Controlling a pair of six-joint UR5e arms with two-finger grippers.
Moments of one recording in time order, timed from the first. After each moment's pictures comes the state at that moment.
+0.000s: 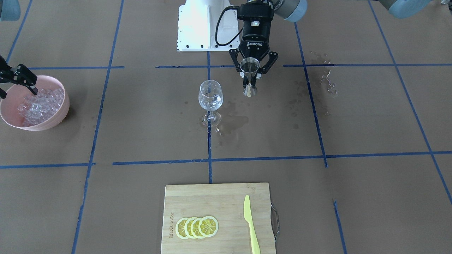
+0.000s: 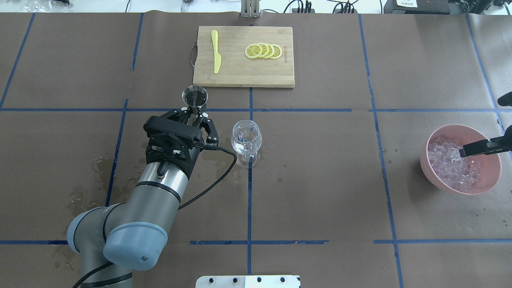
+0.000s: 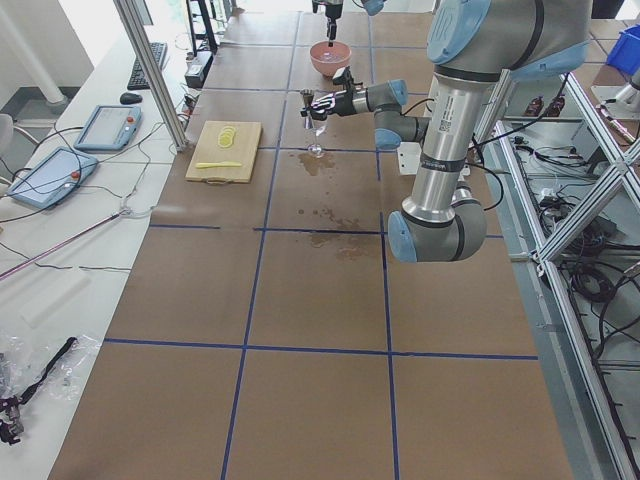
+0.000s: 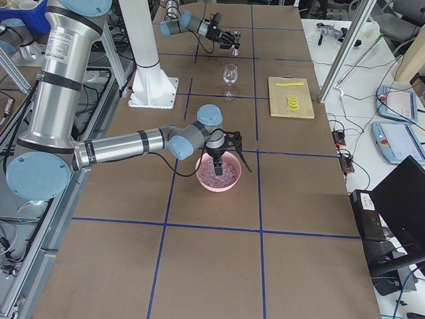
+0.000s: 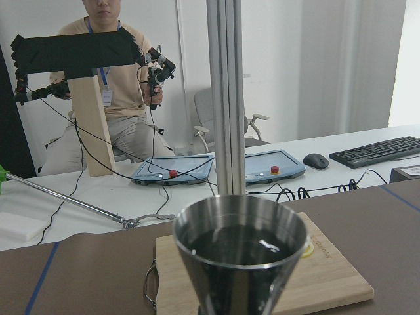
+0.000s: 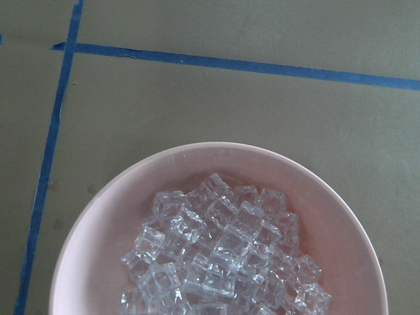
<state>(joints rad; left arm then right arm) -0.21 -2.01 -1.94 -2.13 -0.59 -0.78 1.01 -1.83 1.98 -1.11 2.13 0.69</state>
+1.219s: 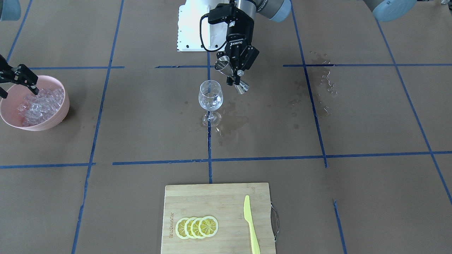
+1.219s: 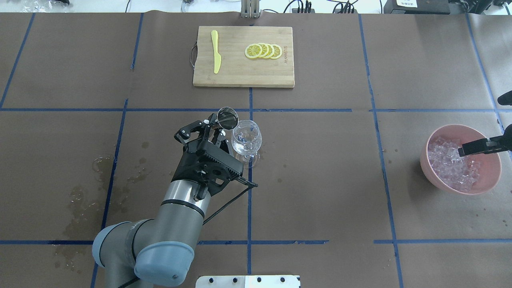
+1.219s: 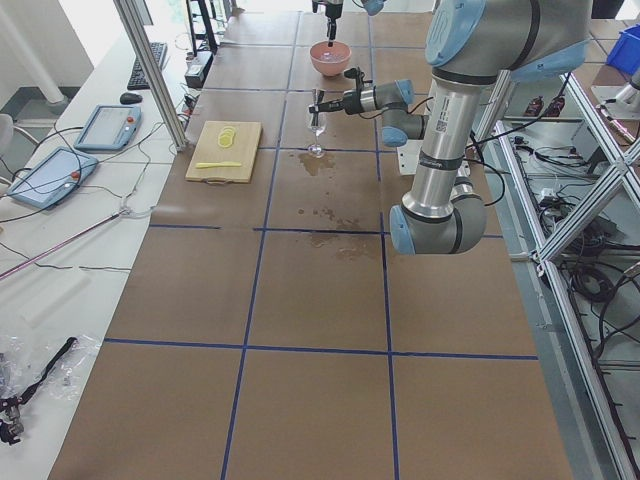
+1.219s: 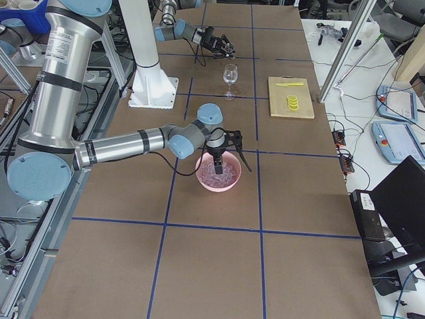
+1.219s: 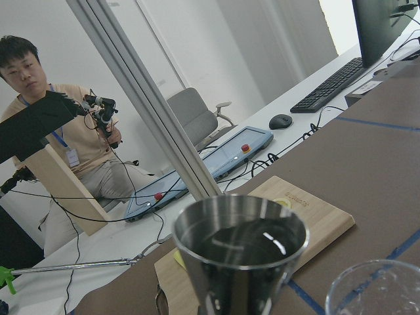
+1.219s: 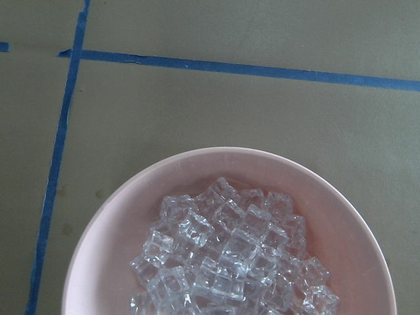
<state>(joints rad) -0.16 -2.08 -1.85 -2.11 -0.52 -0.29 1.01 -1.82 1.98 -1.11 2.13 0.71</state>
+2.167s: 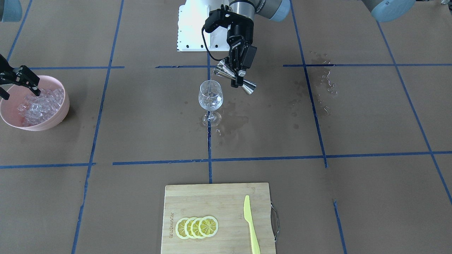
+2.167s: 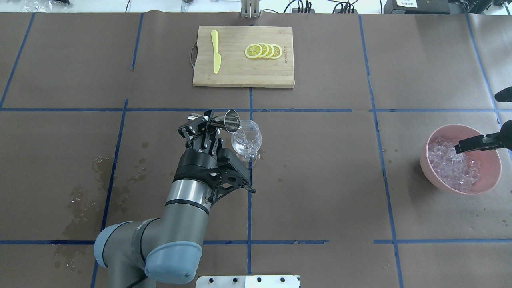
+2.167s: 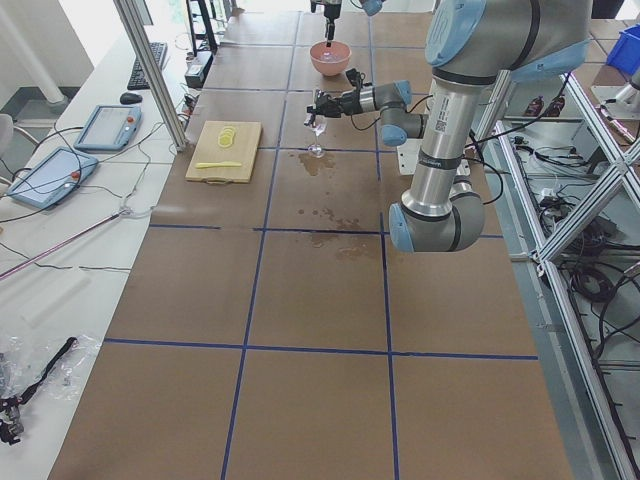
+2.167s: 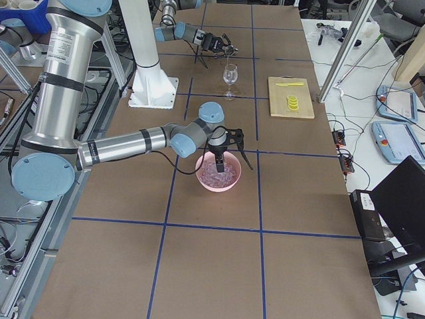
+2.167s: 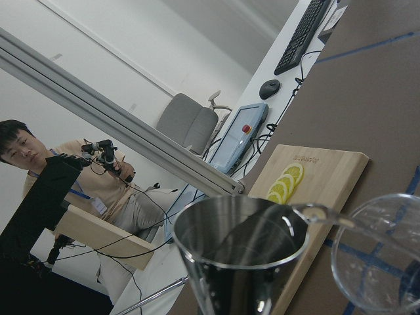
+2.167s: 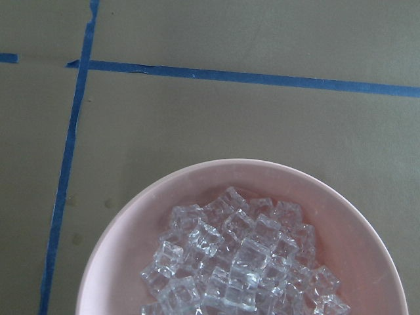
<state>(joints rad) -0.16 -2.08 -1.85 -2.02 -0.45 -0.03 1.01 -1.80 1.98 -1.11 2.13 0.72</state>
